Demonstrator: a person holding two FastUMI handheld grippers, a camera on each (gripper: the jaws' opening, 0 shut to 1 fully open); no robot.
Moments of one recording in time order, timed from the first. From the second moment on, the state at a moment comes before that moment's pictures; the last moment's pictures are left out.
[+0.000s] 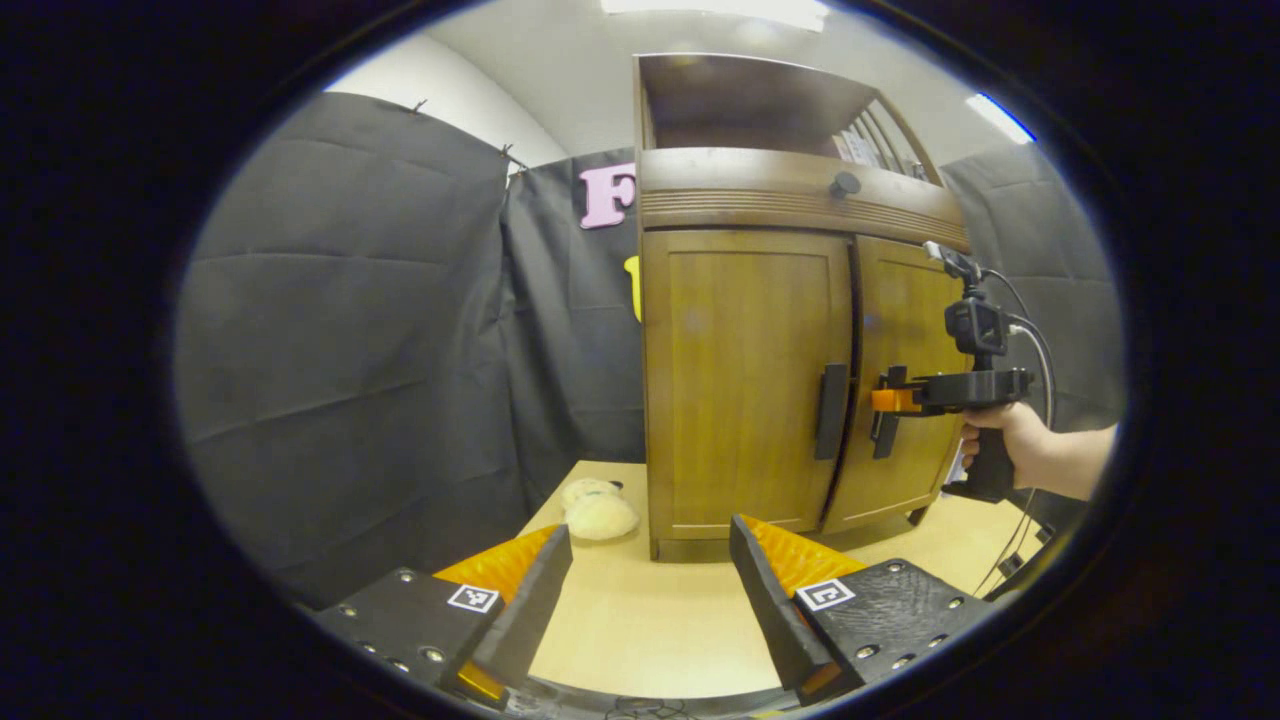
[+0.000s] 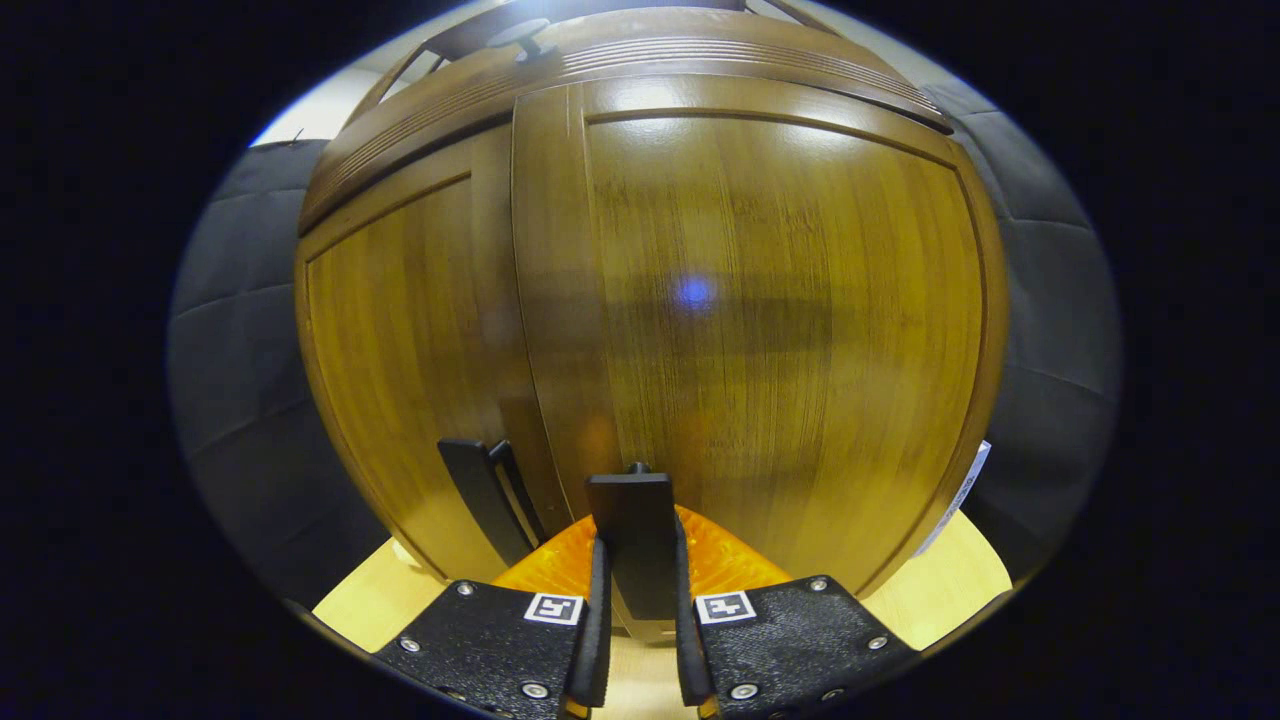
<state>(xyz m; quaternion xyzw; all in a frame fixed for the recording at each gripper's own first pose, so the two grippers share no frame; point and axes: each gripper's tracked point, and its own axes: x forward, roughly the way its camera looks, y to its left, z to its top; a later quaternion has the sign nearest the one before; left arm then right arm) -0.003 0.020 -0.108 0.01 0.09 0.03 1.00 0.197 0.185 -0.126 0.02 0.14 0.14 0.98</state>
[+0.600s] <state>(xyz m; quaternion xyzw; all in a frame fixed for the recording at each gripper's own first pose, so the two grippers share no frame) -0.019 -0.001 -0.109 0.00 0.08 -0.01 1.00 0.150 0.158 -0.119 0.03 0.14 0.16 0.98</state>
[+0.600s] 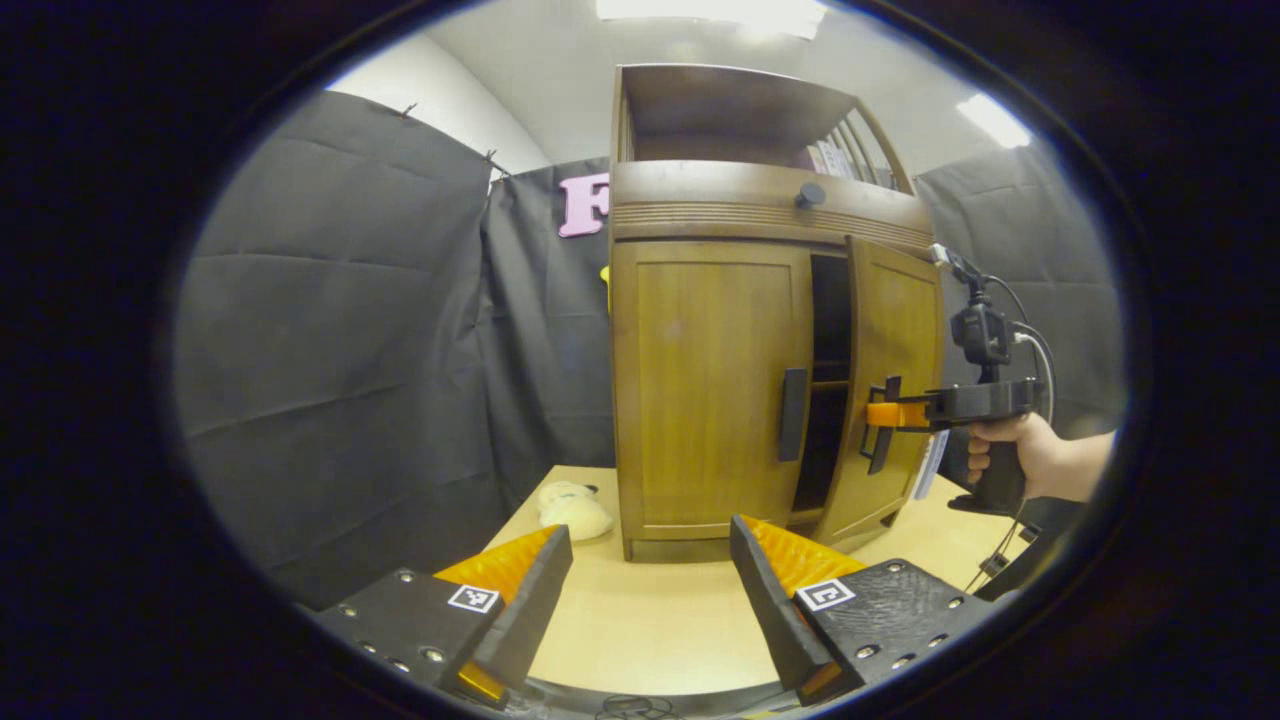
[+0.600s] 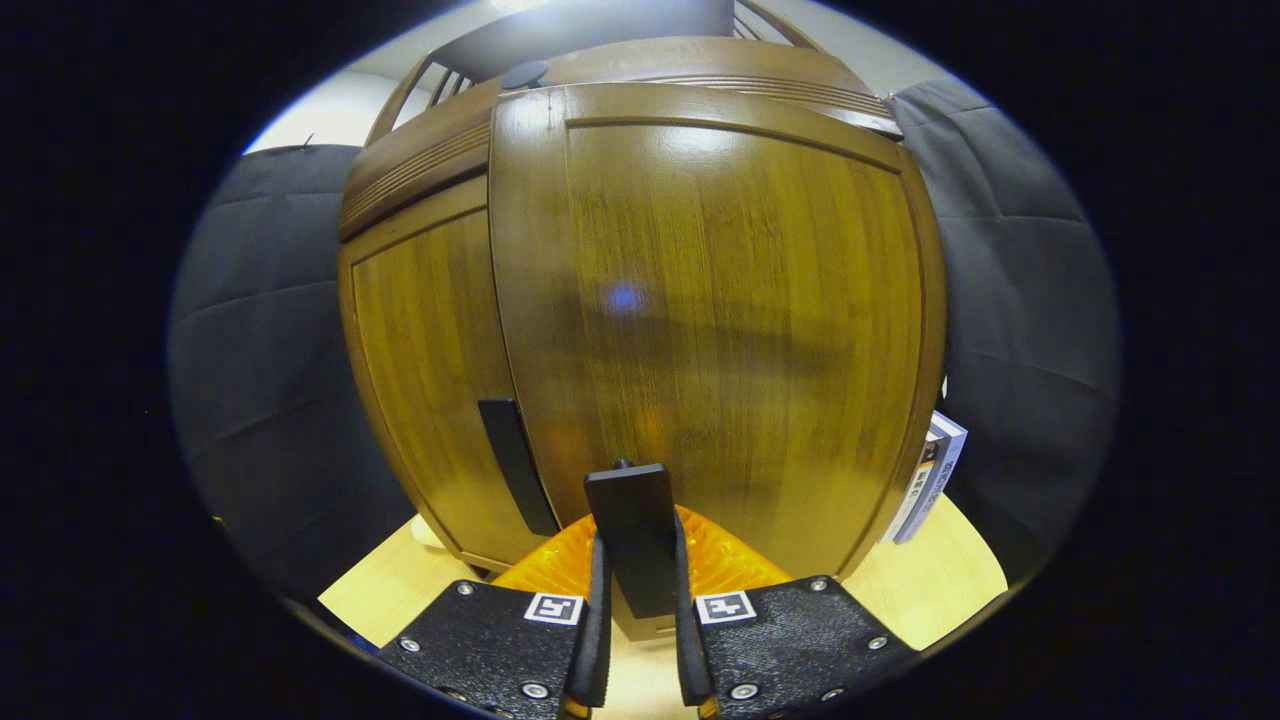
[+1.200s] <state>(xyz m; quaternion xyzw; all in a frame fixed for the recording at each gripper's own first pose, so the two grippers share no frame) -0.045 -0.030 -0.115 -0.01 0.08 -0.03 1.00 0.105 0.118 -0.124 0.03 0.13 0.16 0.98</state>
